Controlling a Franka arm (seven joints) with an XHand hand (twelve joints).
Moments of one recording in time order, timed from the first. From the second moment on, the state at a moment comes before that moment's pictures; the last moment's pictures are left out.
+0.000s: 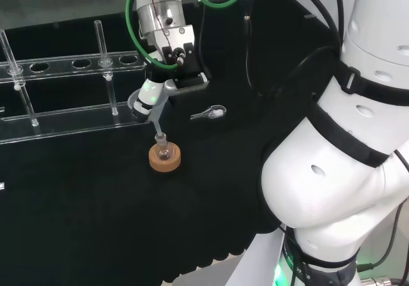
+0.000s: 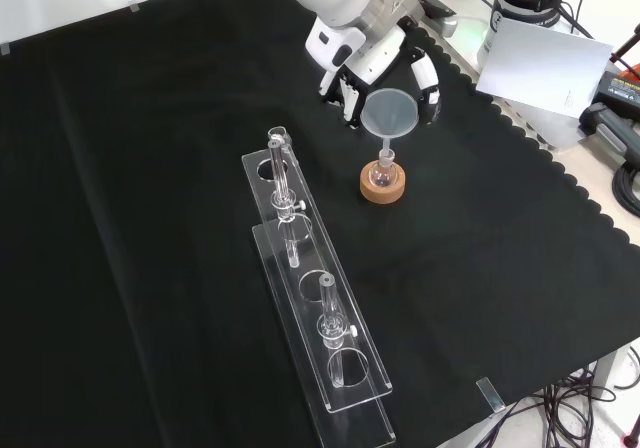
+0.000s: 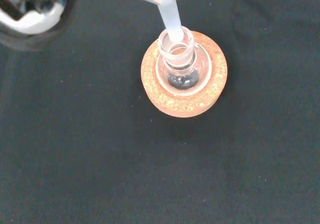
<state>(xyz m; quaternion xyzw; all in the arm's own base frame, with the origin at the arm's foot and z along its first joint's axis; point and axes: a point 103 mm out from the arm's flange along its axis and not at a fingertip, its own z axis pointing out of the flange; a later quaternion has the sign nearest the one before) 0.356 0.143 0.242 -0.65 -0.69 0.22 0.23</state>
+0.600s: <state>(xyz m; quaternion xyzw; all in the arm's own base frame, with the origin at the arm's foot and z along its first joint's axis) 0.357 0.133 0.232 -0.66 -0.68 0.21 0.25</state>
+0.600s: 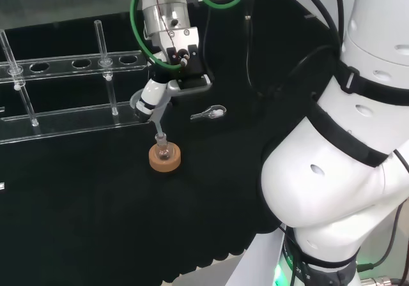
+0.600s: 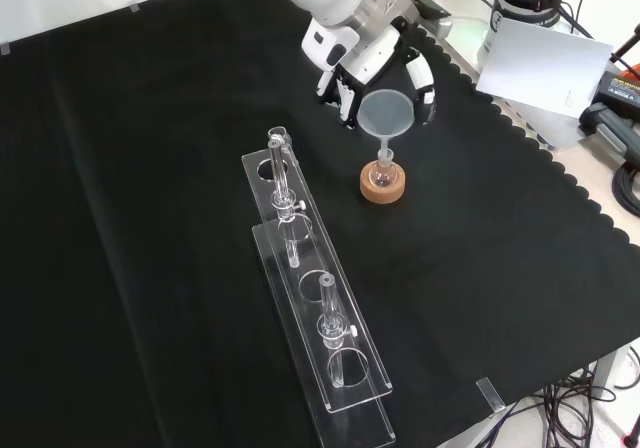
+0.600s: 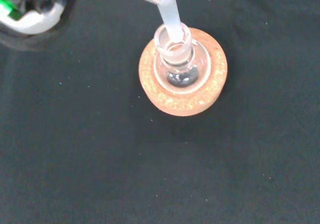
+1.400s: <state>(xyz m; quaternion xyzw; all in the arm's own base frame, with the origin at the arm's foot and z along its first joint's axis) 0.344 0.141 0.211 -0.67 -0.67 0.16 0.27</state>
